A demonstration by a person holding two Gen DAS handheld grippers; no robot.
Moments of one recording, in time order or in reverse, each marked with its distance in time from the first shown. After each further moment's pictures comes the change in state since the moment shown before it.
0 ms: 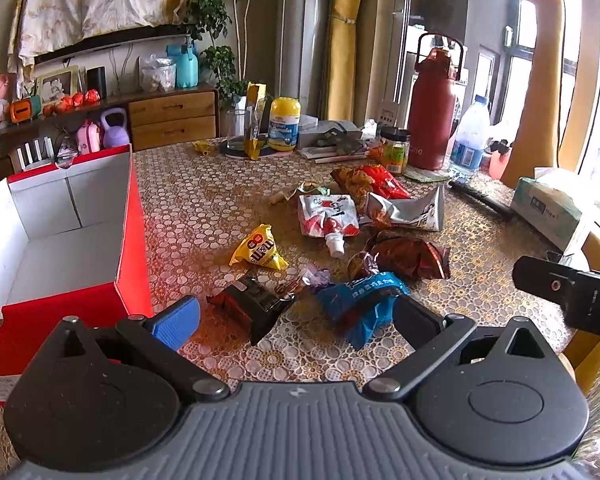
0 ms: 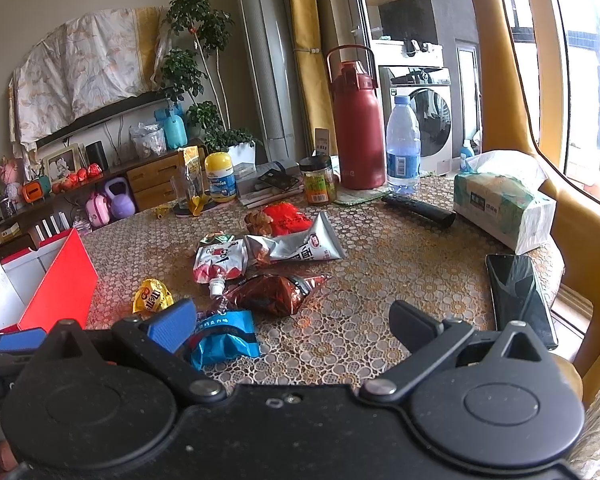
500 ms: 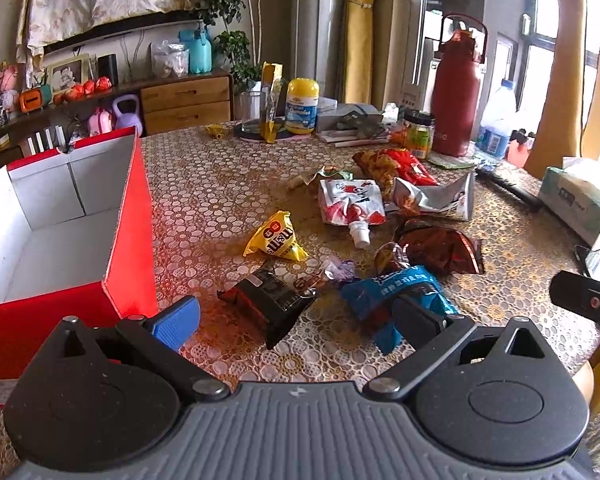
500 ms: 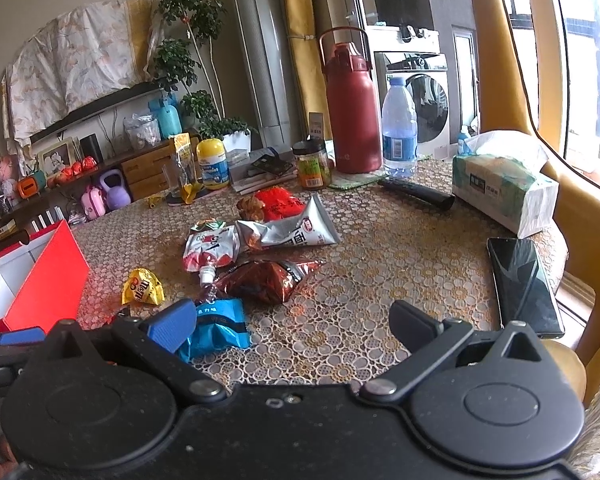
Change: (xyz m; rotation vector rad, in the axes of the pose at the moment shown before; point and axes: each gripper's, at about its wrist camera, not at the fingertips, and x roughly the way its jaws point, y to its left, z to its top) left arm 0.031 0.004 0.003 -0.008 0.046 0.054; right arm 0.014 -0.006 -0.006 0.021 0.048 -0.005
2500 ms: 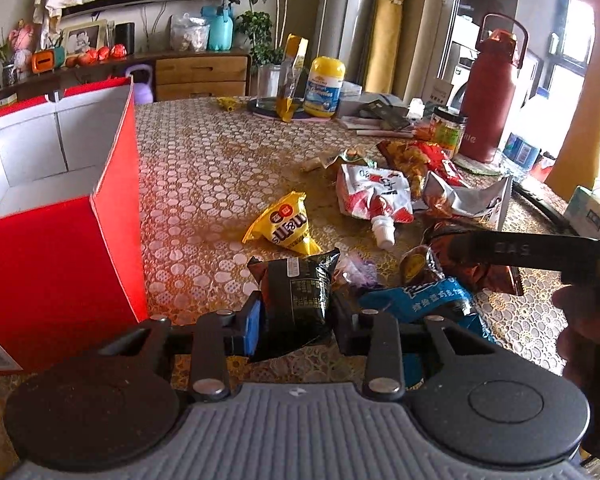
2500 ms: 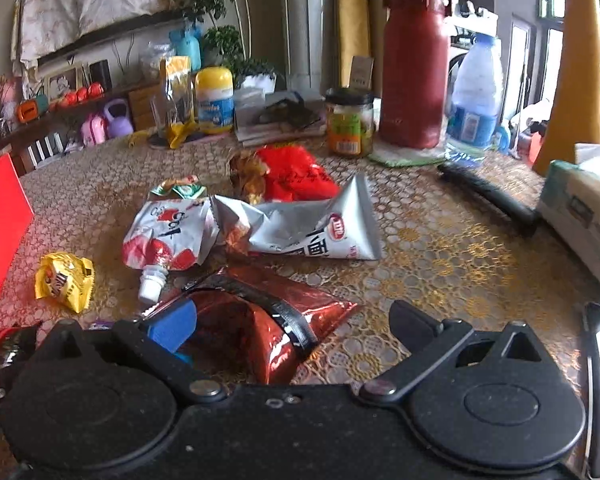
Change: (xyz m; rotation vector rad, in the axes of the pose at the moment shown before) left arm 0.052 0.010 -0.005 -0.113 0.021 -0.006; right arm 0.153 0.006 0.035 -0.178 0.151 0.032
